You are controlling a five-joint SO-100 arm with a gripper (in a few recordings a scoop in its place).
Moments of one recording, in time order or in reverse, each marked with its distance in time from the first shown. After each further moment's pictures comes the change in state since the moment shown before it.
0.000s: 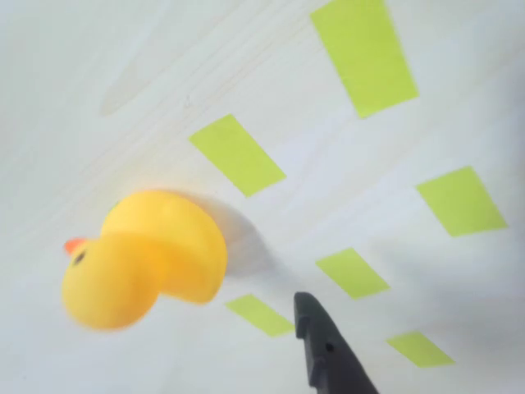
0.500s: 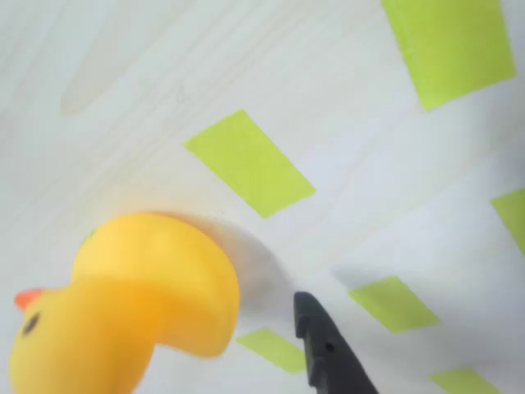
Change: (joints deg) arm -2.0 -10.2 -8.9 0.0 3.3
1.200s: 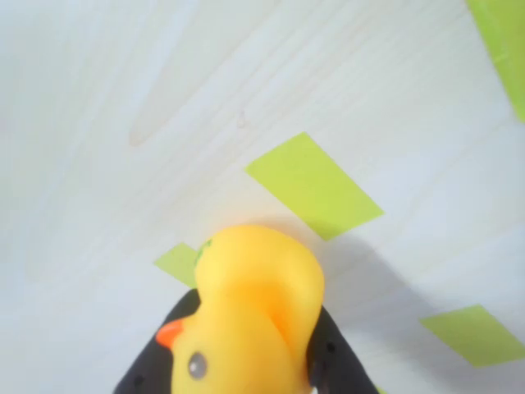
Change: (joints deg) arm 0.1 -3.2 -4.8 -5.1 6.9
